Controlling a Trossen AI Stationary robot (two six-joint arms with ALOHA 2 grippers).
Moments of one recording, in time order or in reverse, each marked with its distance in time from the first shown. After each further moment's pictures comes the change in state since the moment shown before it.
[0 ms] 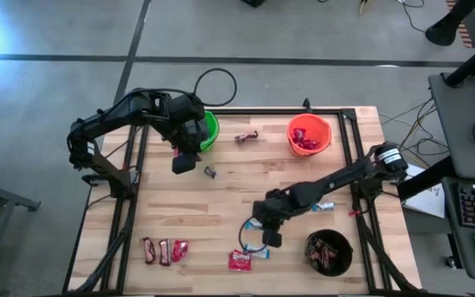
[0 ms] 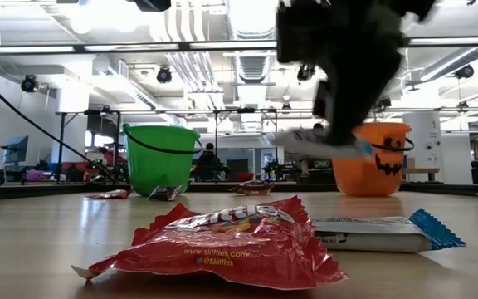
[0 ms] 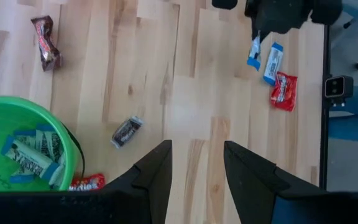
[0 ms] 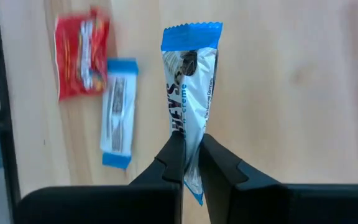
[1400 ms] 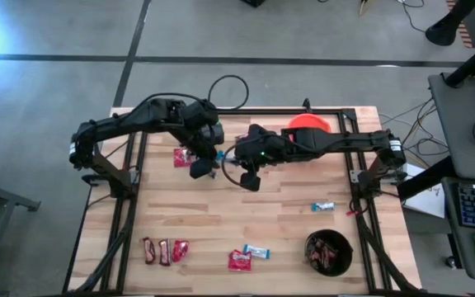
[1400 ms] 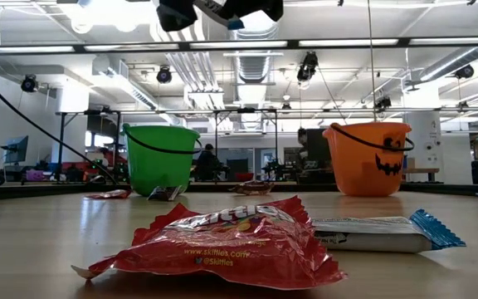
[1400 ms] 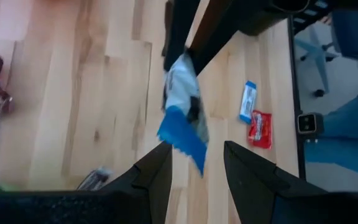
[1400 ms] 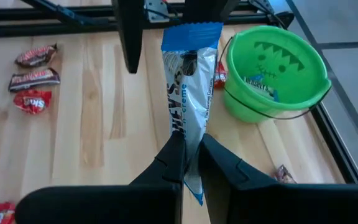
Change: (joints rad) left arm 0.000 0.000 -0.192 0.323 0.130 -0.050; right arm -0.282 -0.040 0.595 -0.263 0.289 -0.442
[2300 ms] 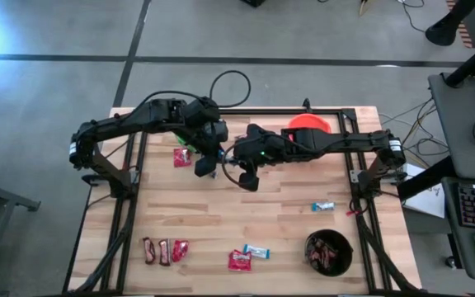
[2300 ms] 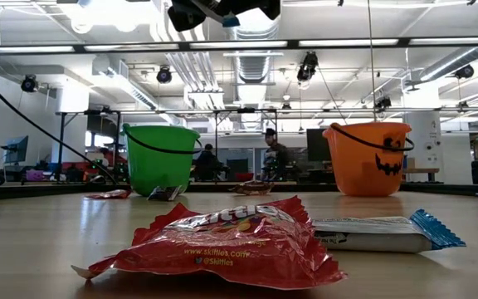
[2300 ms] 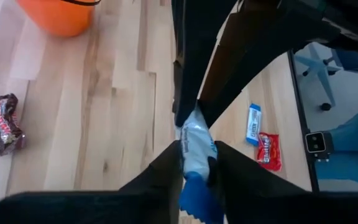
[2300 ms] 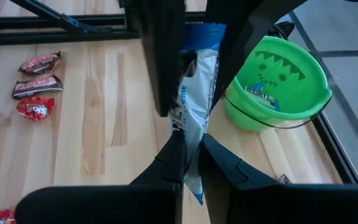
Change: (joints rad) left arm 0.001 0.001 -0.025 0.133 -0.007 0.027; right arm 0.000 0.001 -0.004 0.040 -0.004 -0.013
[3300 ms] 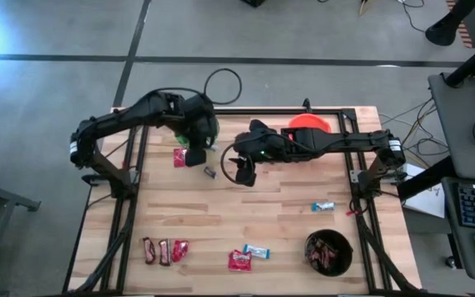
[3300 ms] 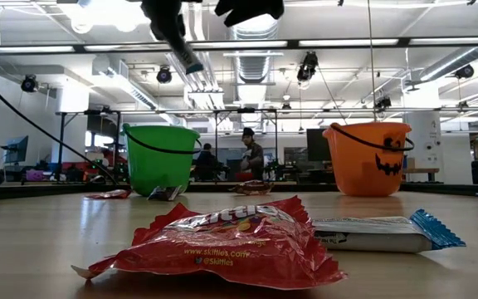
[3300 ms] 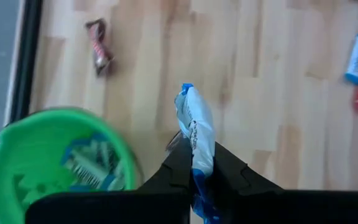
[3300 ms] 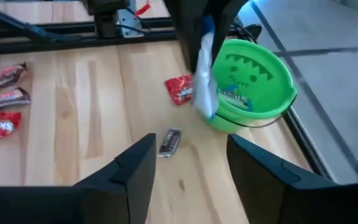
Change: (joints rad) left arm 0.079 0.000 0.006 -0.244 -0.258 0.163; right arm 0.000 0.001 0.001 0.011 0.109 0.029
